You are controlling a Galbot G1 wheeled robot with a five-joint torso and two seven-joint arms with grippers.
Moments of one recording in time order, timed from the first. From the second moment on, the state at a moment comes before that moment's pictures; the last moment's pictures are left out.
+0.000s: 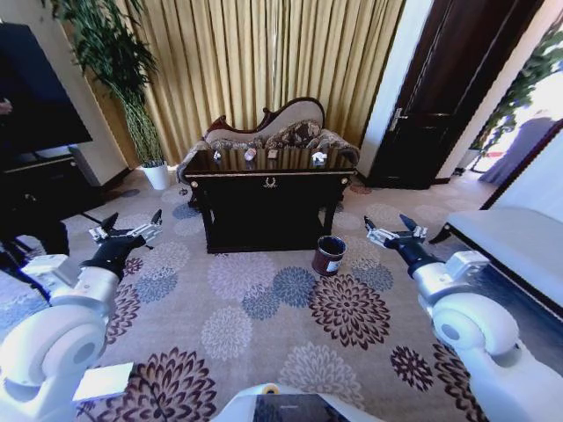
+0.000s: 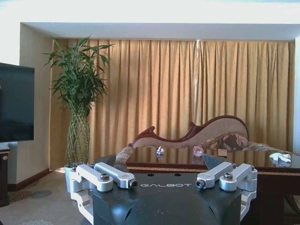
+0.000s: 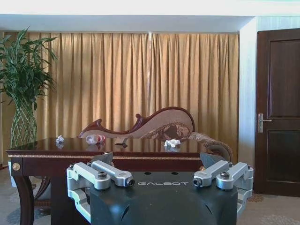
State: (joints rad) left arm 1.47 -0.95 -0.94 -2.50 -0.86 0.49 -0.39; right arm -1.48 0.88 0.82 2.37 0.79 -0.35 0.26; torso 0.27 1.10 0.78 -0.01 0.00
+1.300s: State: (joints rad) left arm 1.47 -0.95 -0.96 -2.50 -0.89 0.50 -0.40; right arm -1.49 0.87 0.87 2.42 0.88 -0.41 0.27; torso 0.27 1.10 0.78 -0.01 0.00
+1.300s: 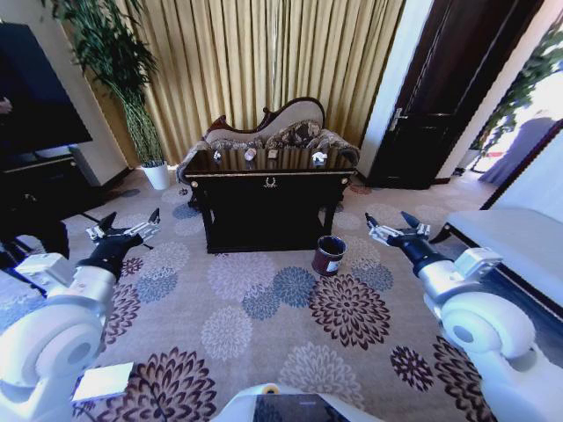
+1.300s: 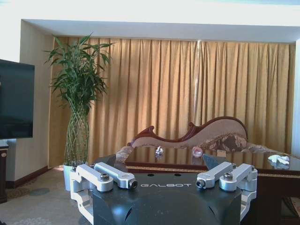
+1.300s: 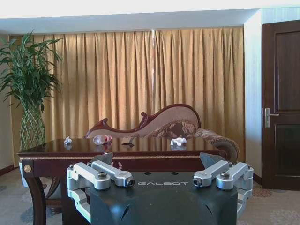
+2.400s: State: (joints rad) left arm 1.47 -0.94 -0.95 -2.50 -0.89 0.50 -0.40; right arm -1.47 0.87 0.87 2.44 0.90 -0.46 0.31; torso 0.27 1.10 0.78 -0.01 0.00
